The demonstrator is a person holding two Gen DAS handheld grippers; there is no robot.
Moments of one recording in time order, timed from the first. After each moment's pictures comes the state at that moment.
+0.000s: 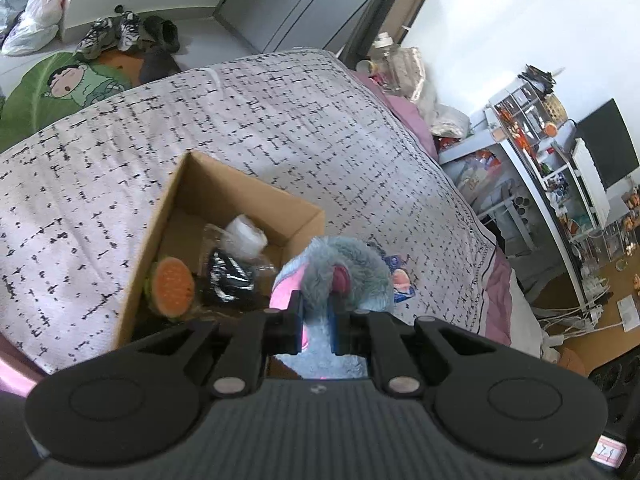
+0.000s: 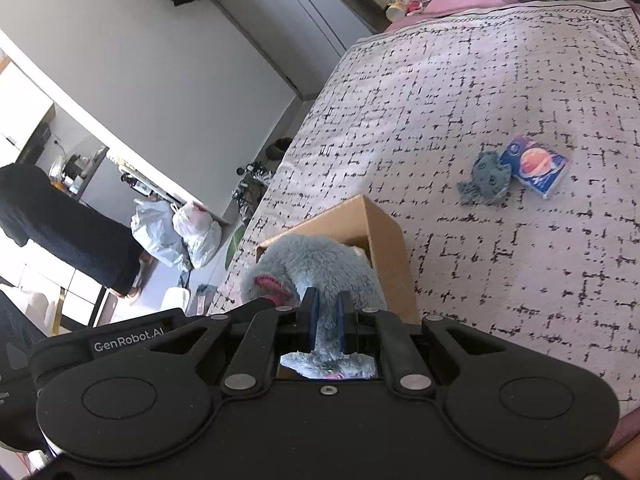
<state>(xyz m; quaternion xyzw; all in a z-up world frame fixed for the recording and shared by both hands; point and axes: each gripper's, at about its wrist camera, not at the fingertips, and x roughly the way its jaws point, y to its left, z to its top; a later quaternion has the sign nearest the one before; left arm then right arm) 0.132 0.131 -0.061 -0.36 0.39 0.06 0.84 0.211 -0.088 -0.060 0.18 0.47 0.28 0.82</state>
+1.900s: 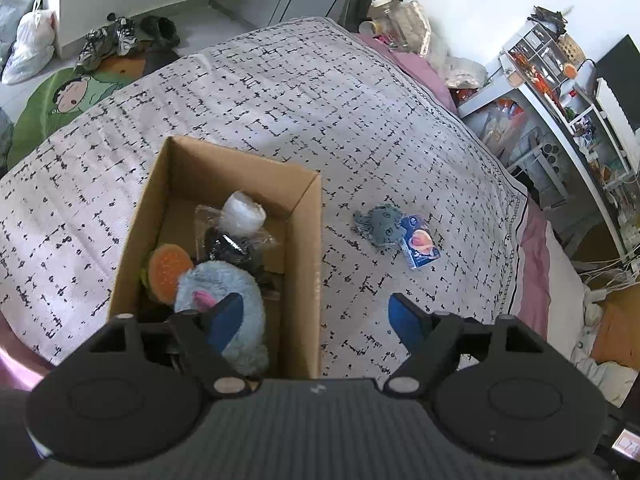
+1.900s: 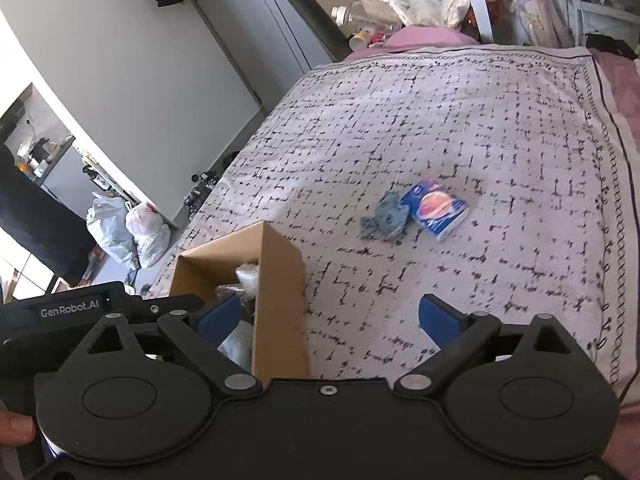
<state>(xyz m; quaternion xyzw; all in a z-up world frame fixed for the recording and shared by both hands) 0.158 0.089 -0.057 -0.28 0.46 0.07 0.84 0.224 -0.167 -0.058 0.12 0.44 0.25 0.86</state>
